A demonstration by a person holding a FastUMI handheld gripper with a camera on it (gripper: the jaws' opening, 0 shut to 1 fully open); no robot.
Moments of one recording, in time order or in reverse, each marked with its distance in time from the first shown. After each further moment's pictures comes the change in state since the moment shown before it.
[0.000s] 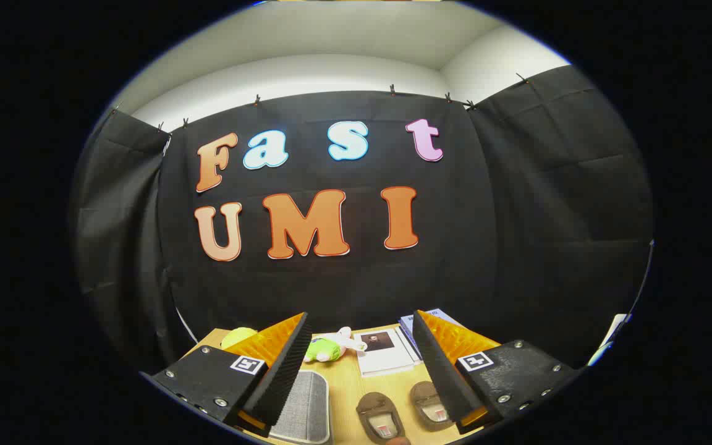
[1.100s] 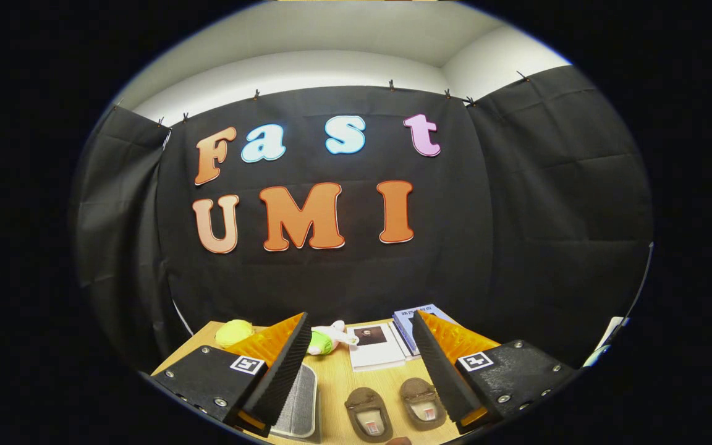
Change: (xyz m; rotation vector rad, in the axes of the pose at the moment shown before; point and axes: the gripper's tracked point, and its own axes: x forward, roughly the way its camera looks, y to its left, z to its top) arm -0.002 -0.019 -0.018 -0.012 0.038 0.003
